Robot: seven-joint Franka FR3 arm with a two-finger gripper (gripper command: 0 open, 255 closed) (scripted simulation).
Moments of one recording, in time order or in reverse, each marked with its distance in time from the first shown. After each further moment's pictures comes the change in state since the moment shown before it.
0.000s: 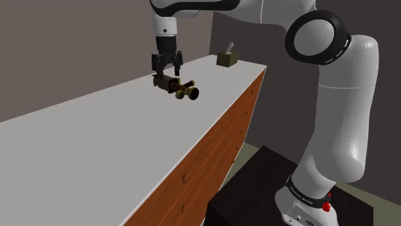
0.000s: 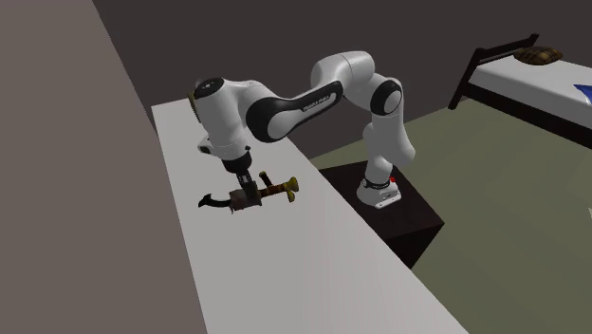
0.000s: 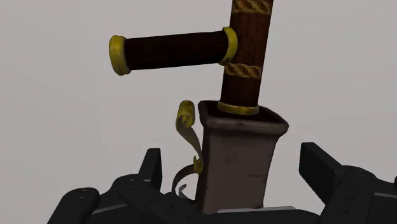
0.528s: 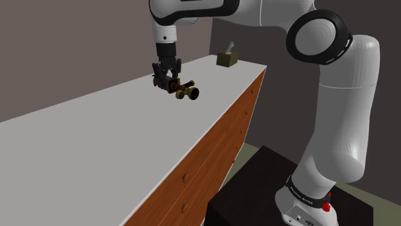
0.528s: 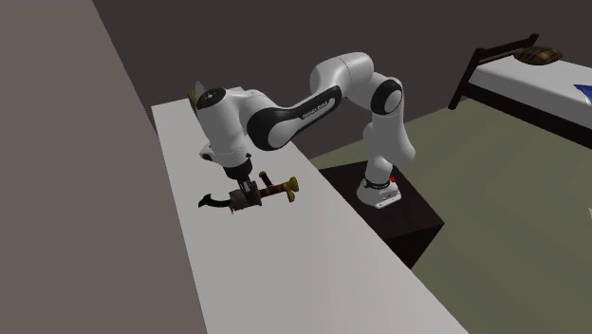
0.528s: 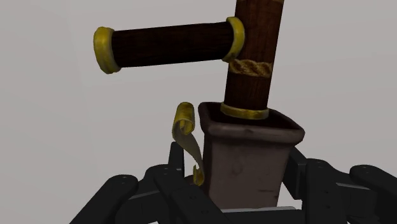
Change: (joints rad) arm -0.001 -0.007 0.000 -0.069 0.000 0.064 -0.001
